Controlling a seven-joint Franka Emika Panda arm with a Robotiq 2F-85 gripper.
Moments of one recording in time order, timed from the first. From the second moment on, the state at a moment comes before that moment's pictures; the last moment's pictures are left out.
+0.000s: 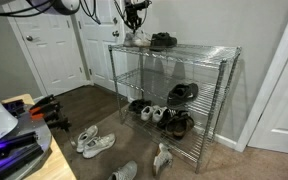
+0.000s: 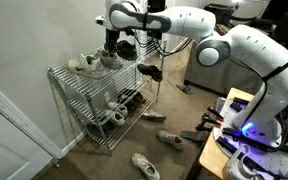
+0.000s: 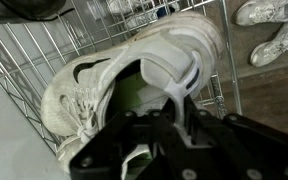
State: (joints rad) arm 0.22 1.17 0.11 -0.37 -0.09 1.79 -1.00
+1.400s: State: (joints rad) arm 0.20 1.10 0.09 -0.35 -0.03 1.73 -0.89
